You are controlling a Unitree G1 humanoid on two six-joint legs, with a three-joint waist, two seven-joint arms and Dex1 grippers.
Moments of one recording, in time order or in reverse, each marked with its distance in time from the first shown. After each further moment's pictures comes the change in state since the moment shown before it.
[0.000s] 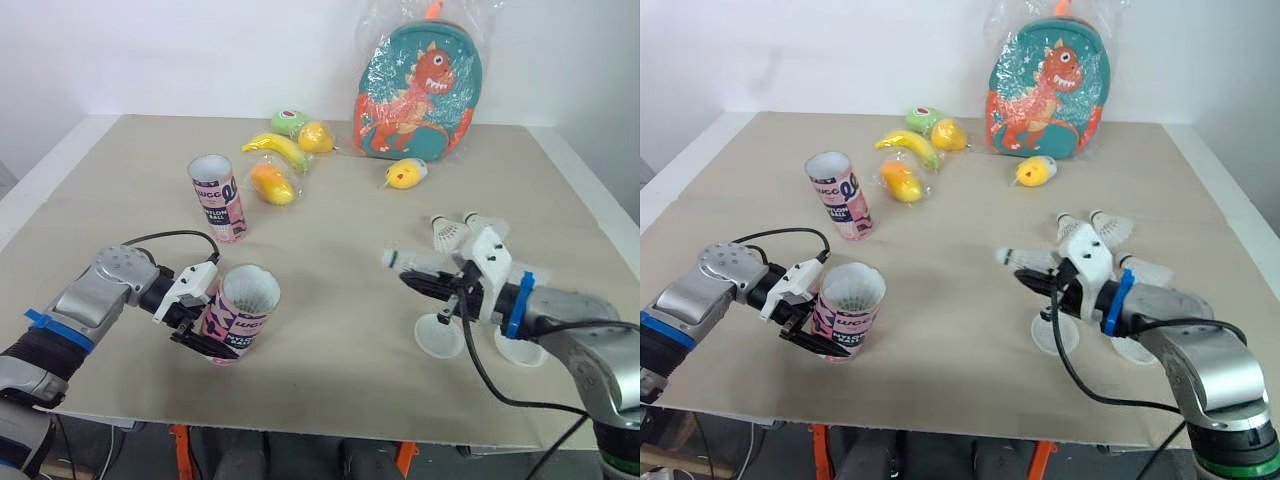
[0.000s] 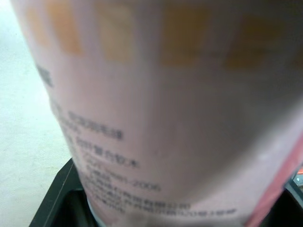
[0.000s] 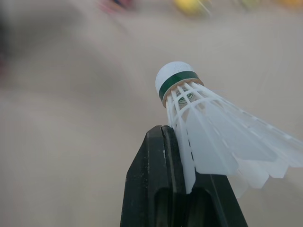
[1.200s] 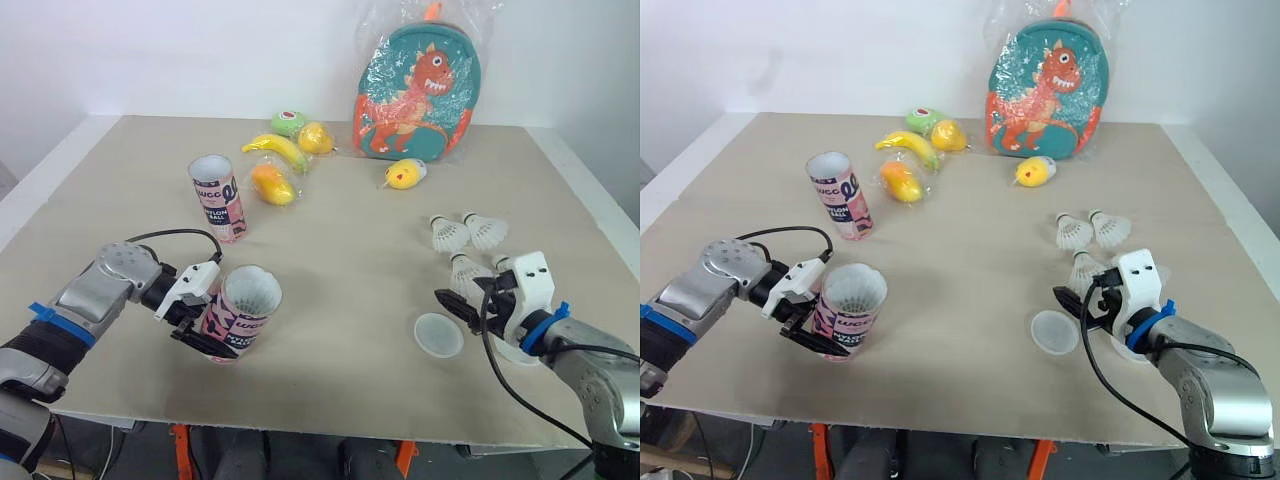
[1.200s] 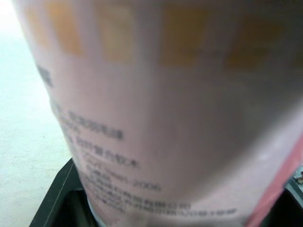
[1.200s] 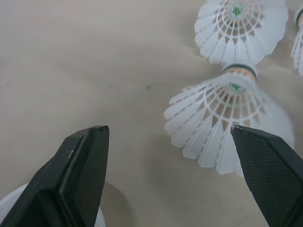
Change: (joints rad) left arm -0.039 0.018 -0.062 0.029 -0.024 -0.034 0.000; right arm 0.281 0.150 -0.224 0.199 -0.130 0.059 -0.307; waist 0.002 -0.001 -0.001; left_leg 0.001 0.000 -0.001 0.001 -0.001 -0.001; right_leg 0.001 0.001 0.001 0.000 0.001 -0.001
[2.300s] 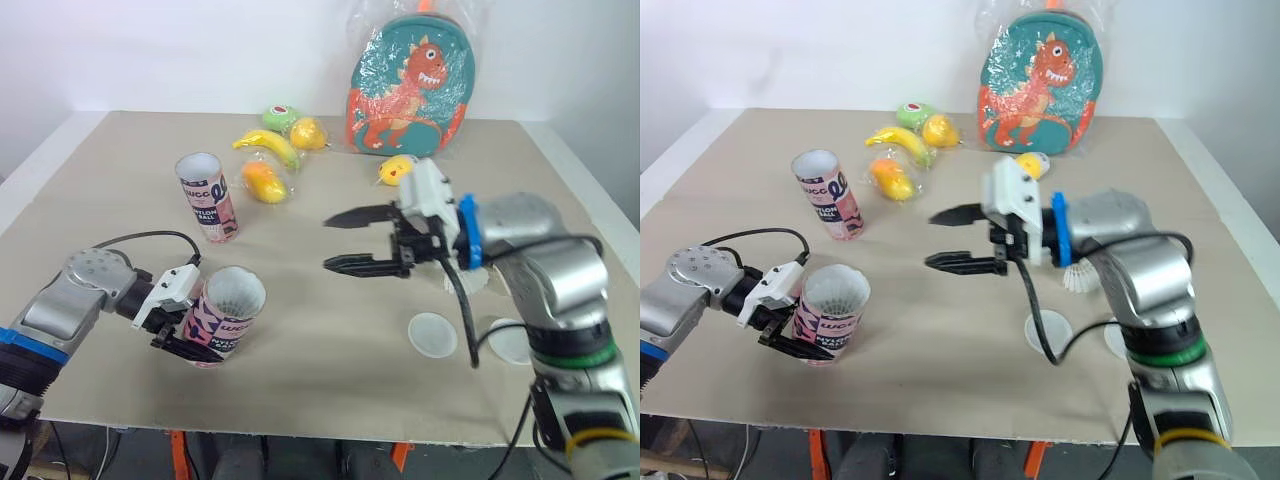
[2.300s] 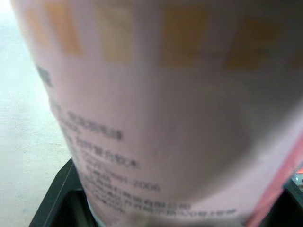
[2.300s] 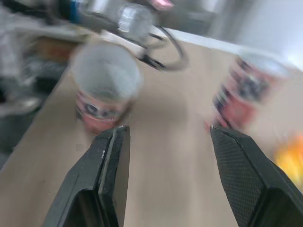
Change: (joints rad) left arm 0.143 0.047 0.179 -0.154 0.052 0.103 0.001; right arm -0.335 -0.009 0.188 -0.088 0.053 -0.155 0.519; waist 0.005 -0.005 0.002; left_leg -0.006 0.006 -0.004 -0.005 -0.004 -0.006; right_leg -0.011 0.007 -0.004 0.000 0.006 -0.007
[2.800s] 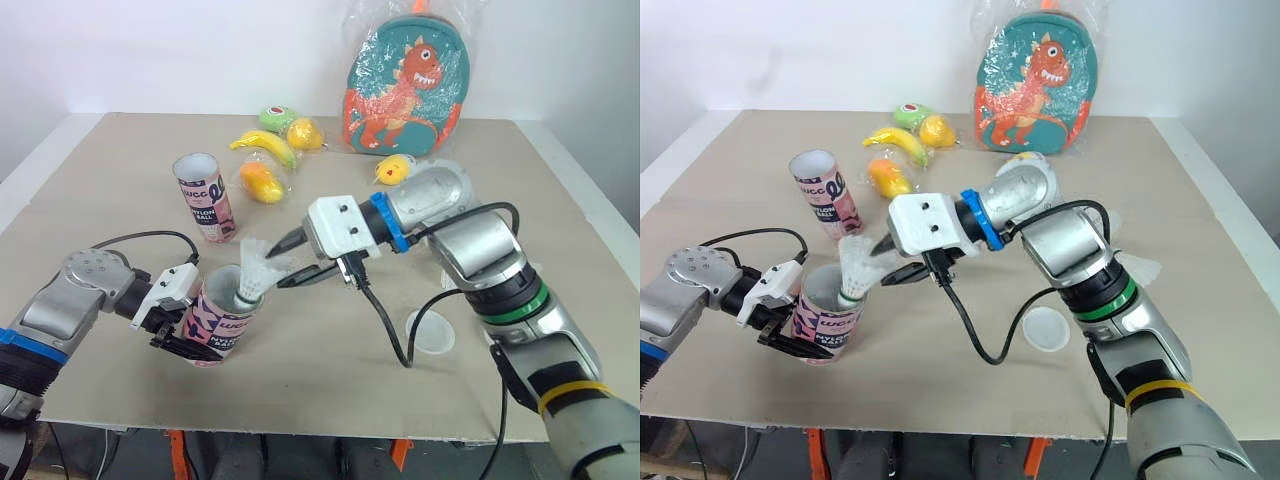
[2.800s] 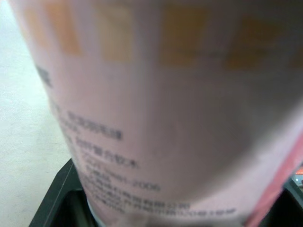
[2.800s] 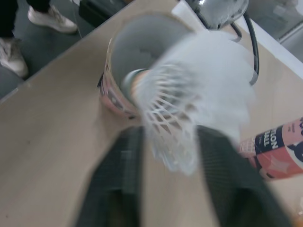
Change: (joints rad) left arm 0.017 0.000 0.031 0.016 0.009 0.009 -0.001; right arm -0.629 0.147 0.555 0.362 -0.263 -0.378 0.342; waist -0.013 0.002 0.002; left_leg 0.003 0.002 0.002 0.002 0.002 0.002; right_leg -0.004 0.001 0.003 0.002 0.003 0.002
